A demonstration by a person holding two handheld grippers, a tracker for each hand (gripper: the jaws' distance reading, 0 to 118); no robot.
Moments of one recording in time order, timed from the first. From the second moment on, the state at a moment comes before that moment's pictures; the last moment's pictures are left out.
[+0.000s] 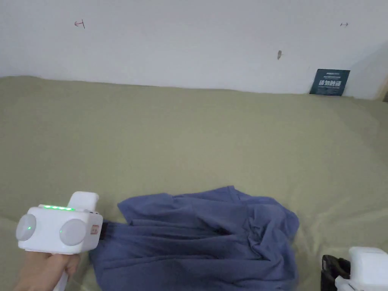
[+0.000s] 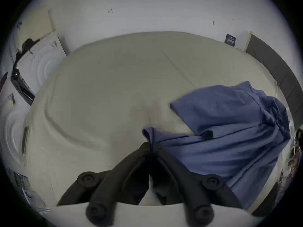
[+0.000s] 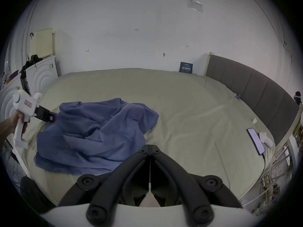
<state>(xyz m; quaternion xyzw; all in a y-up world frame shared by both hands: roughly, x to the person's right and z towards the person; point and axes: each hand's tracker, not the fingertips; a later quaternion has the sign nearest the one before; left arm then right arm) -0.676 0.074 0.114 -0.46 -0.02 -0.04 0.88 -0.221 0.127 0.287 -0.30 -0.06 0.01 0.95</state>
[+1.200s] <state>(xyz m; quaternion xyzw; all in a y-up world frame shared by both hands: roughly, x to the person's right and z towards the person) -0.709 0.160 0.143 -0.44 -0.01 0.02 0.90 -0.161 0.167 0.152 -0.36 -0.04 0.01 0.93</state>
